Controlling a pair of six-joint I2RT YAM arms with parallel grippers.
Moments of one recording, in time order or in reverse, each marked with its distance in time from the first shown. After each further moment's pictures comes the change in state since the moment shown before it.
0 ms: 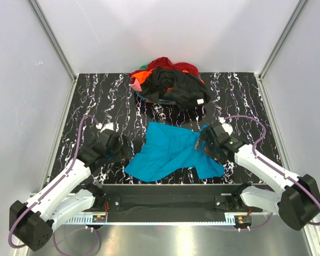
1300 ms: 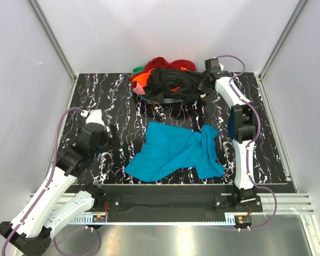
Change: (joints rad) left arm 0.000 -0.117 0.241 -0.154 -0.204 0.233; right arm -0.359 1.249 1.422 -0.007 -0.076 -0.412
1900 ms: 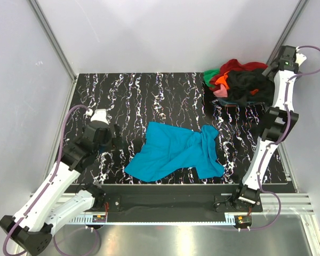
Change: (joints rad) left arm 0.000 0.051 -0.002 0.009 0.030 0.016; right arm -0.533 0.045 0.369 -0.227 0.275 -0.146
